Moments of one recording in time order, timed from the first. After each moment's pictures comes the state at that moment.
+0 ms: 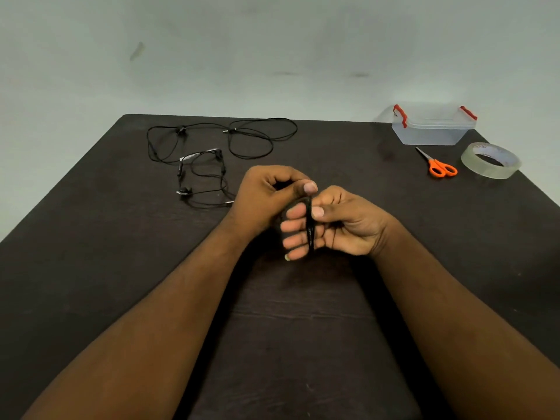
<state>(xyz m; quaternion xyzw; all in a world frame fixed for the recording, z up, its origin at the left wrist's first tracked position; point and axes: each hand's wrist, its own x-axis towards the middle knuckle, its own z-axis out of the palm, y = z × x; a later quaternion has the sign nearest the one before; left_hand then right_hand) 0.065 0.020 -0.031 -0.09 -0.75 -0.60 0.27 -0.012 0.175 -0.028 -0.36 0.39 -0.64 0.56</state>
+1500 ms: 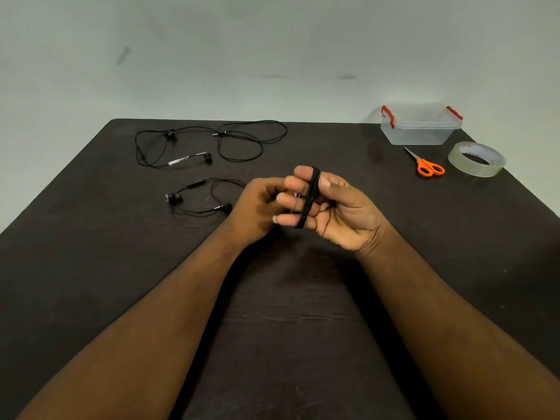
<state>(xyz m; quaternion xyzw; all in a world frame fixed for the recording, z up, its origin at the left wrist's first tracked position) 0.064 0.025 -0.033 -0.06 -0.79 -0.59 0.17 -0.010 0.173 -0.024 -0.33 0.27 -0.75 0.50</state>
